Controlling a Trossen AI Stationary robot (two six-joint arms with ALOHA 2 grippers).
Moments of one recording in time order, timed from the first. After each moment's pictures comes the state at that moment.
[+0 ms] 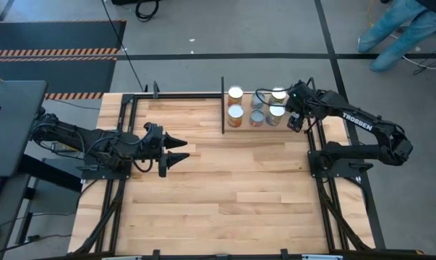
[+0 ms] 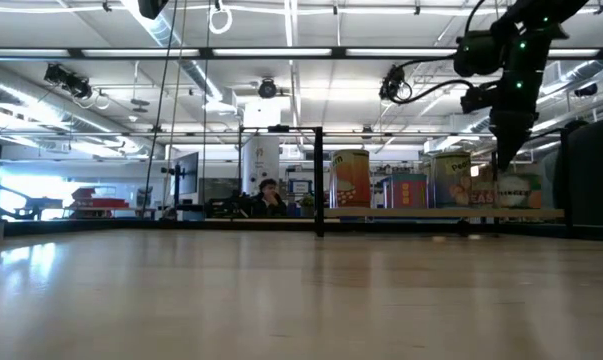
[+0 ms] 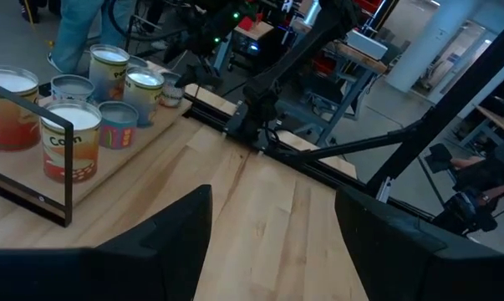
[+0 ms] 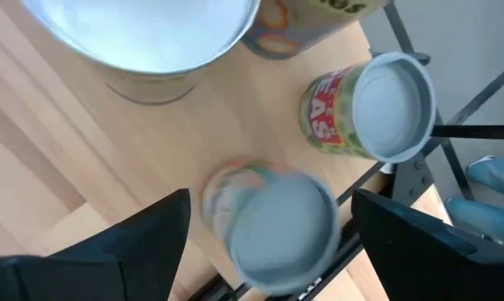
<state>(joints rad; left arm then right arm) -0.30 0.94 0.87 -0.15 -0.44 -0.54 -0.81 1.05 0.84 -0.98 0.27 -0.27</state>
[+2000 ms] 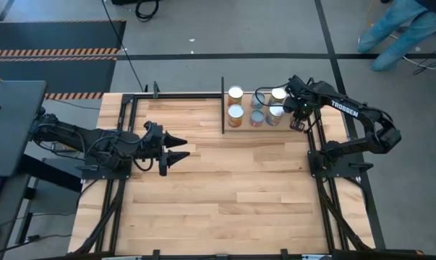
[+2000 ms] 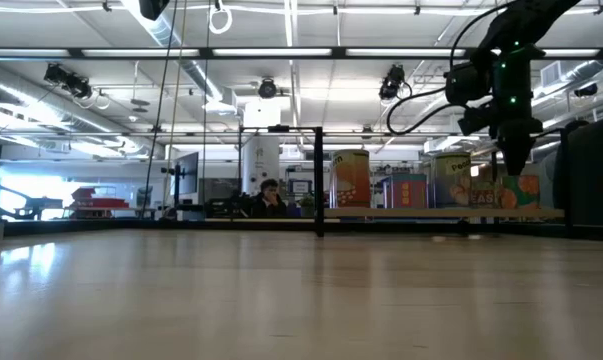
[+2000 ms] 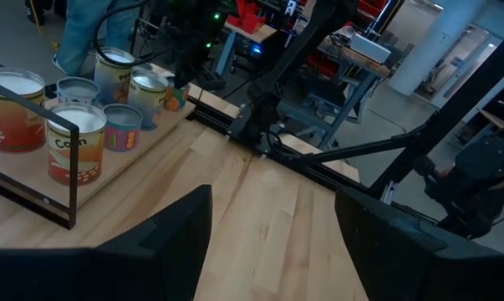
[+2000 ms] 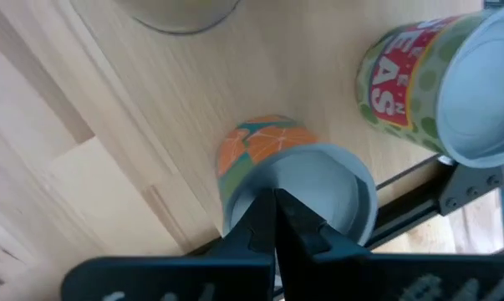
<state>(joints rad) -0.28 0.94 0.87 -0.15 -0.44 -0.54 -0.93 1.25 0.91 -1.09 0.14 -0.47</state>
